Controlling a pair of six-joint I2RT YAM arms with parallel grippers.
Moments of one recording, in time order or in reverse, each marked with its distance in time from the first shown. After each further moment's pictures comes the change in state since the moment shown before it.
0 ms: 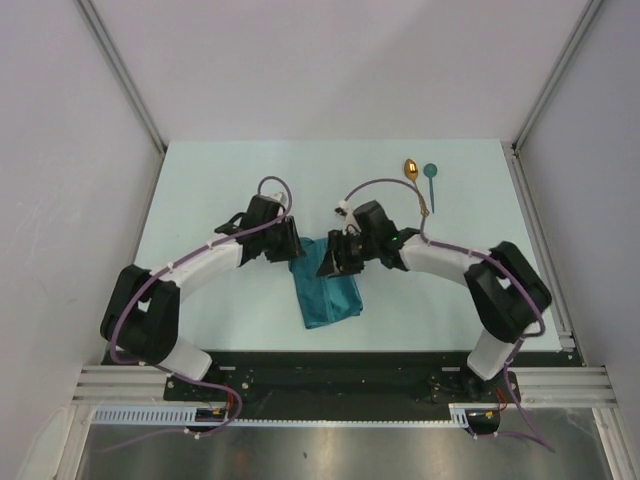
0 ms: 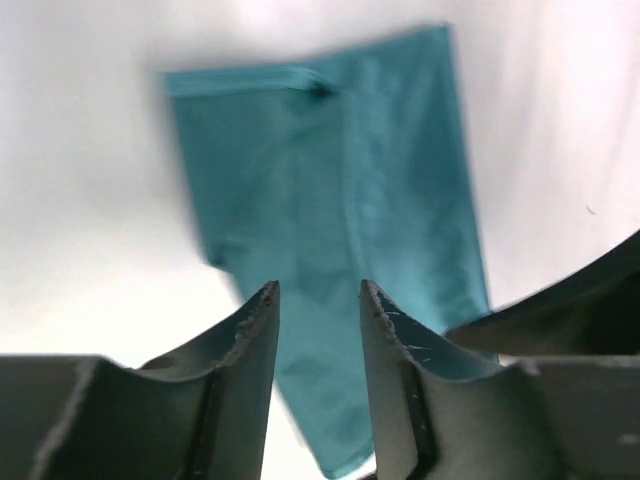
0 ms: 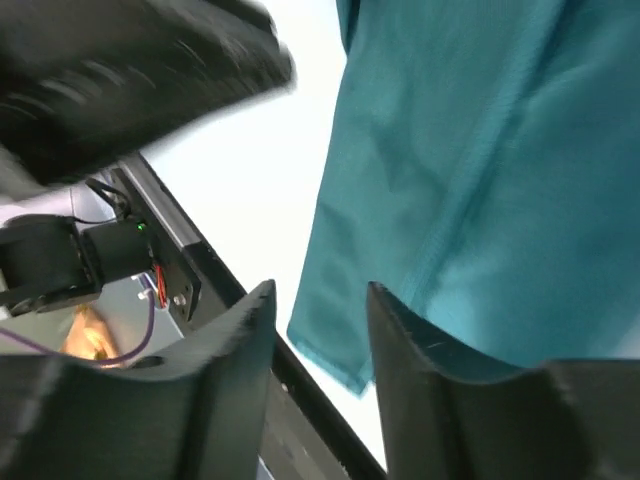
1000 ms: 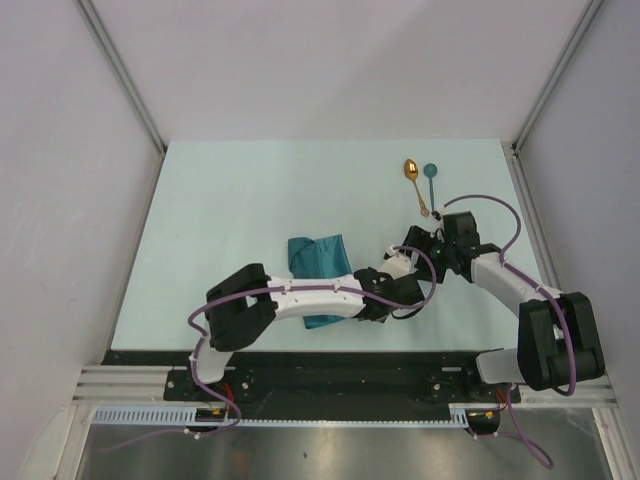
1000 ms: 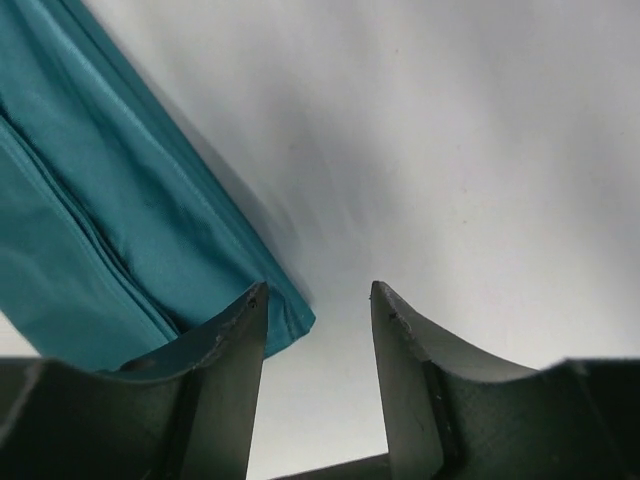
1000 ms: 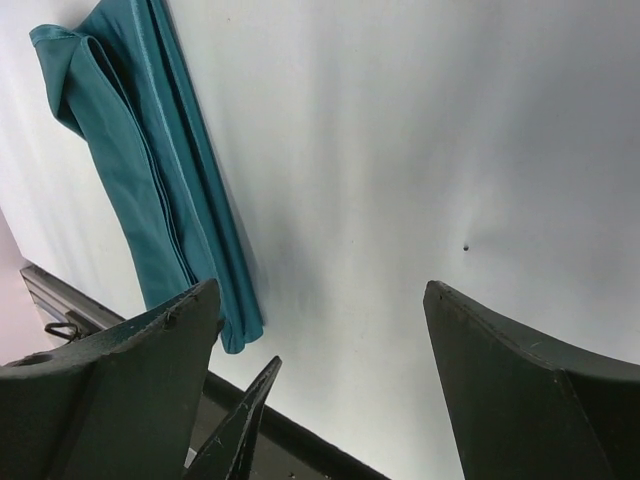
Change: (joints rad) left arm -0.808 0.488 0.536 -0.365 -0.658 -0.082; right arm -0.513 -0.421 -0.338 -0.216 0.097 -0.083
